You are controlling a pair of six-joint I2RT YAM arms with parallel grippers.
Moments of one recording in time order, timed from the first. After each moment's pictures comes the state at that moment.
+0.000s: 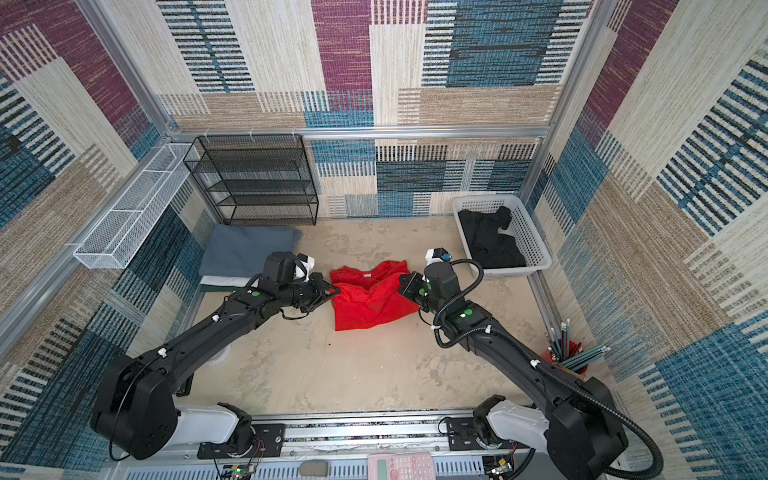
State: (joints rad) left arm -0.42 1.39 0.96 -0.27 0.45 -0.94; right arm 0.52 1.19 0.81 -0.06 -0.05 0.92
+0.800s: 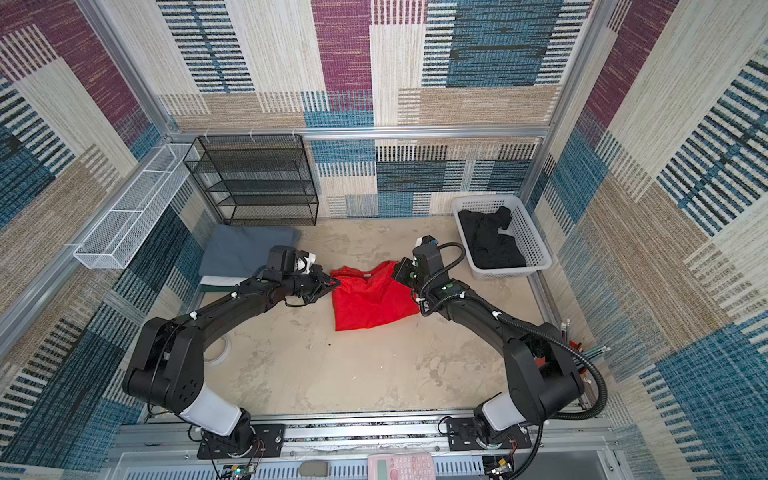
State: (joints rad) left arm -0.30 1.61 1.01 -0.13 0.61 -0.97; right arm 0.45 1.51 0.97 0.01 -0.11 0.84
